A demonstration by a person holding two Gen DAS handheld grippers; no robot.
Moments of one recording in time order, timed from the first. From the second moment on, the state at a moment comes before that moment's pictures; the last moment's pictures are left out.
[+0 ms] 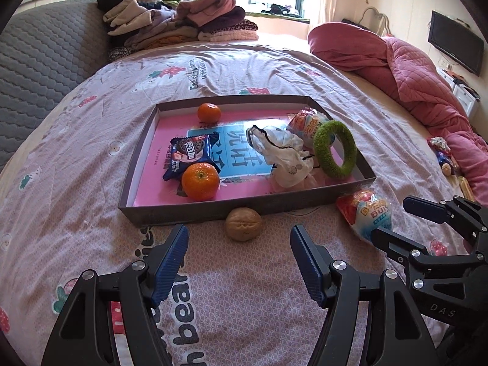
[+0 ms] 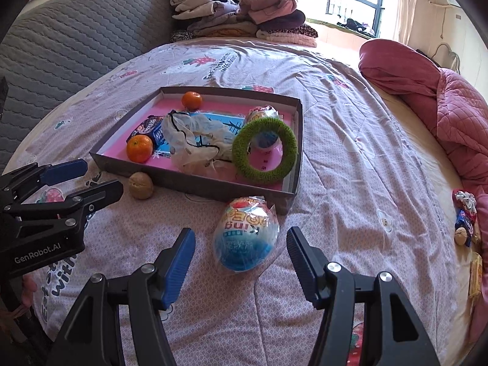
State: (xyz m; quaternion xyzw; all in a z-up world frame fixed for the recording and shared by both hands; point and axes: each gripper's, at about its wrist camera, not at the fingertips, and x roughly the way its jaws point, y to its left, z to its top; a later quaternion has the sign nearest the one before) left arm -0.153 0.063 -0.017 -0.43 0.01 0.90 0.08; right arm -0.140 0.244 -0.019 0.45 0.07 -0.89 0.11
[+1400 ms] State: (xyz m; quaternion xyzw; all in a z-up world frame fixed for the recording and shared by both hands) left arm -0.185 0.054 -0.068 -0.45 0.00 0.89 0.06; right arm -0.166 0.244 -0.042 0.44 0.02 -0.89 0.12
